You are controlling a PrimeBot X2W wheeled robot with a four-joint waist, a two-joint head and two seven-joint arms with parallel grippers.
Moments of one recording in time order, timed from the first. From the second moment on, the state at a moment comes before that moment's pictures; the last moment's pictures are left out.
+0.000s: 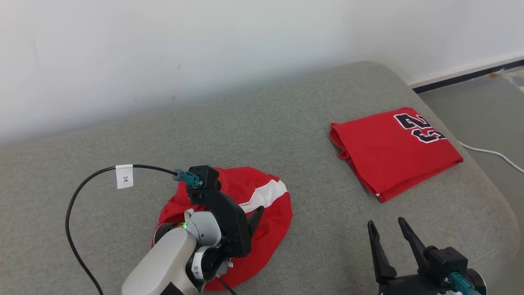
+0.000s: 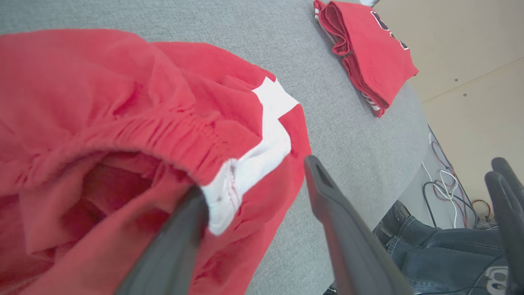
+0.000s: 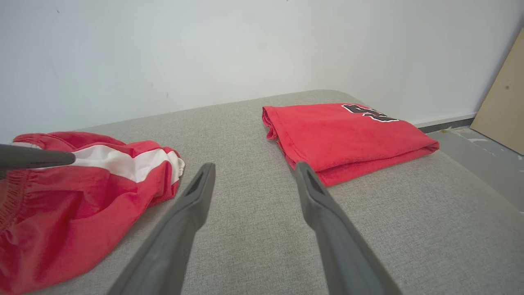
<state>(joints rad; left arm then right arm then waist) -0.60 0.11 -0.61 0.54 -0.91 0.05 0.47 0.03 -0.05 0.00 0.12 0.09 0.13 -0.09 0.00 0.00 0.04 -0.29</state>
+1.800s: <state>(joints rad) -0.50 0.34 -0.70 0.49 -1.25 0.01 0.26 0.00 -0.05 0.02 0.08 0.06 0.13 -0.07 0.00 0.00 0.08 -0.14</state>
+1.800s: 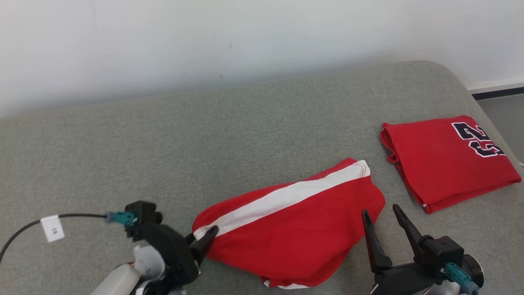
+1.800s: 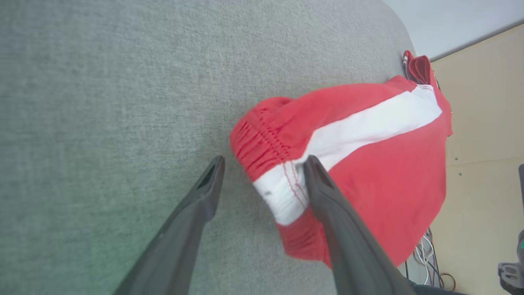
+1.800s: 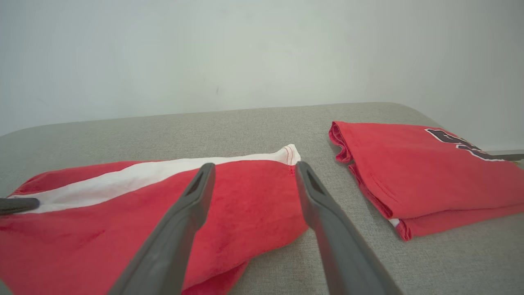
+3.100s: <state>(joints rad) -0.43 0.42 -0.72 0.20 -1.20 0.28 0.32 -0.37 -0.34 0.17 -0.03 0.20 0.13 0.52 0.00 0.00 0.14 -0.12</state>
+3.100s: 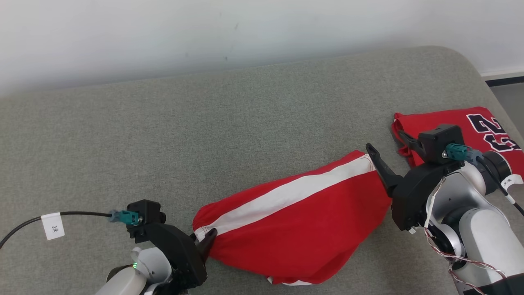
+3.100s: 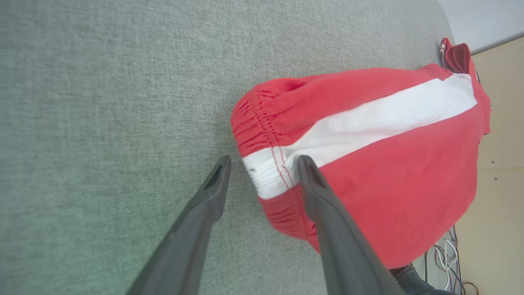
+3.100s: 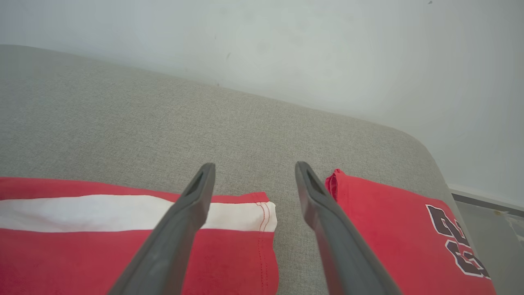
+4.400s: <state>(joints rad) -0.42 0.45 -0.73 0.12 -1.20 0.26 0.31 -0.55 -0.23 0.03 0.26 0.14 0.13 0.83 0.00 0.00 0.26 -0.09</state>
